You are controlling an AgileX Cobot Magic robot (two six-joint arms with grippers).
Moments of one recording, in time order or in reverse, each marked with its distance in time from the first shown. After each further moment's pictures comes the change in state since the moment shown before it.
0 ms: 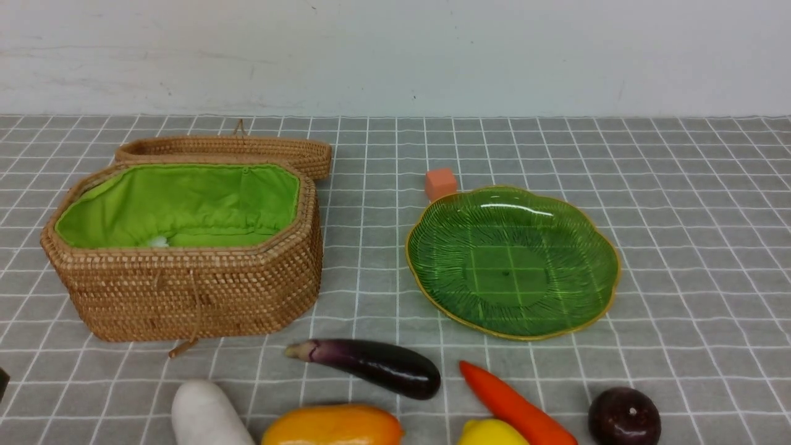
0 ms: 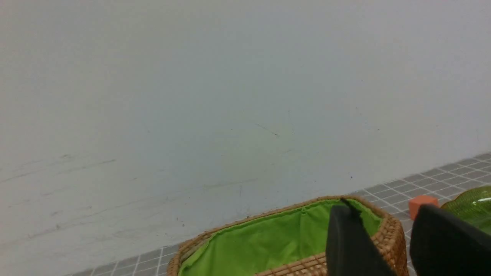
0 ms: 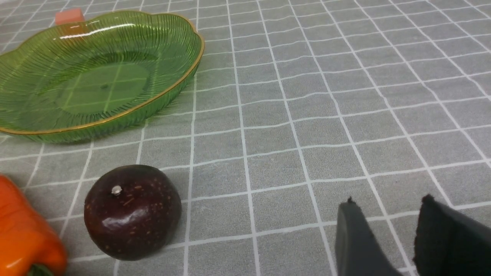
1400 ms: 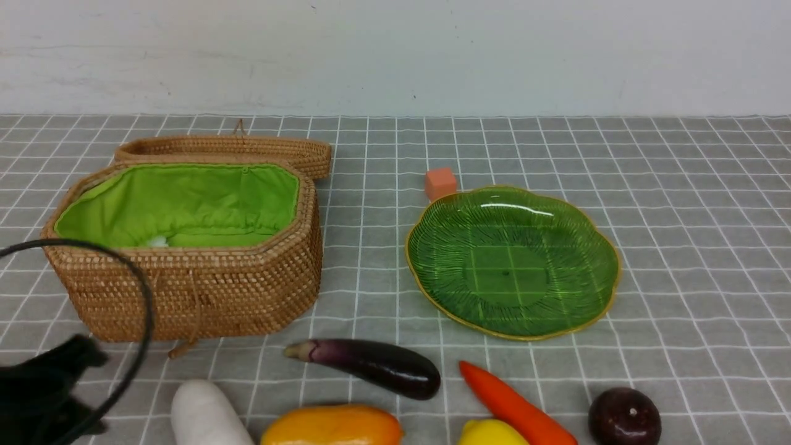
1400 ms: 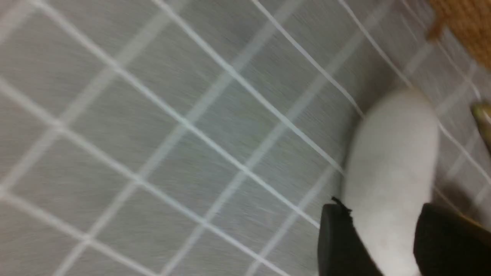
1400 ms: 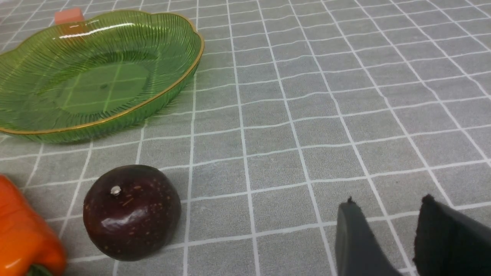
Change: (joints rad) right arm 0.000 0.000 0.000 0.000 0.000 0.000; left arm 0.000 1.049 -0.622 -0.909 0.989 -0.162
